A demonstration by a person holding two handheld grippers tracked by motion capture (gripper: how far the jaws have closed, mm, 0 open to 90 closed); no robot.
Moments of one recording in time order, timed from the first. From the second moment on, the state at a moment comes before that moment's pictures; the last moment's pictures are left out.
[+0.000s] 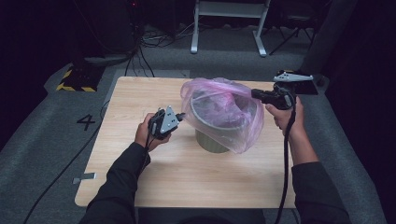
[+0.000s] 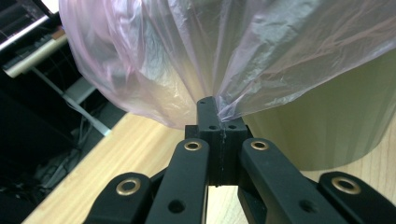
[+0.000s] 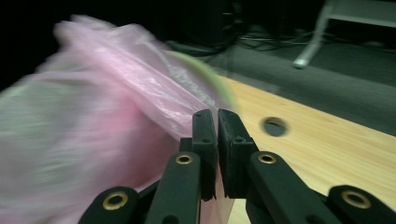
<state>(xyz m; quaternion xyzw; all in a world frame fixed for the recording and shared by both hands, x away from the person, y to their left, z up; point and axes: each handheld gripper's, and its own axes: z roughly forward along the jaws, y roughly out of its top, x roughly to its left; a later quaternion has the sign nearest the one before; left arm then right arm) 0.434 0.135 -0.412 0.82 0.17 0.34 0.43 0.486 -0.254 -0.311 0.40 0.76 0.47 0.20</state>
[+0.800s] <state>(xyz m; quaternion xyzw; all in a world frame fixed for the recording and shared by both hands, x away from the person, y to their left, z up) 0.445 0.131 -0.455 0.87 0.16 0.29 0.37 0.543 -0.270 -0.409 0.49 0.74 0.44 0.12</state>
